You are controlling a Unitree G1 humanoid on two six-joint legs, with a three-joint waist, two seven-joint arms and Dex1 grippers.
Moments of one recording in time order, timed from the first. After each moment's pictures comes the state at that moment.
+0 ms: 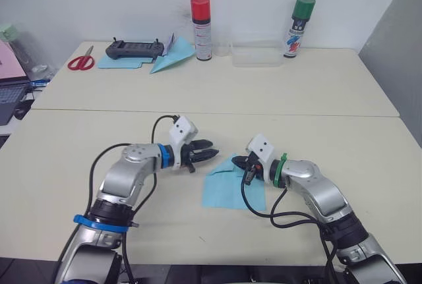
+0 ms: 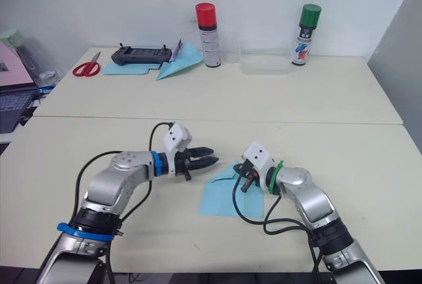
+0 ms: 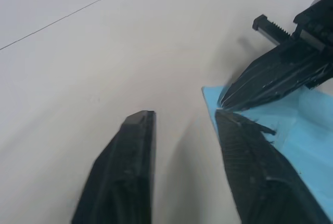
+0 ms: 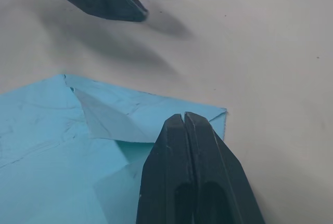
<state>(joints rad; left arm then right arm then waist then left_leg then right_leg) -0.43 0.46 -0.13 0.02 -0.29 0.56 -0.91 -0.37 -0.34 0.32 -0.08 0.13 0.55 0.68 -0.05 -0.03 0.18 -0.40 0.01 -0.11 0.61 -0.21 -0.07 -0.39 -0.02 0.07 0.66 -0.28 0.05</state>
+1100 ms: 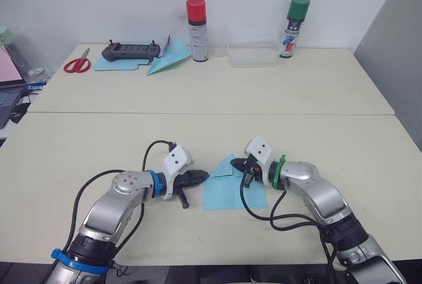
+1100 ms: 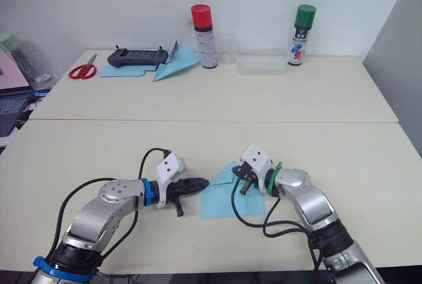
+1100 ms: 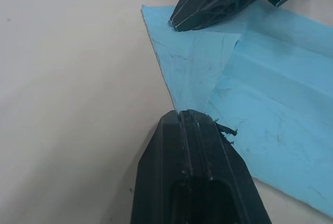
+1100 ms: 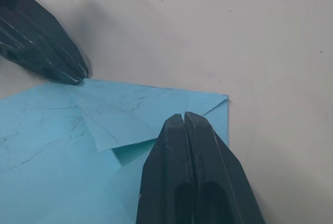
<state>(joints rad) -0.20 0.59 -0.15 -0.20 -0.29 0.58 -0.88 -0.36 -0.35 0.34 -0.10 0.13 0.55 0.68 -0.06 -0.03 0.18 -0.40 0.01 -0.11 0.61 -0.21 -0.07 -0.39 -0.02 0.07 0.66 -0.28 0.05</state>
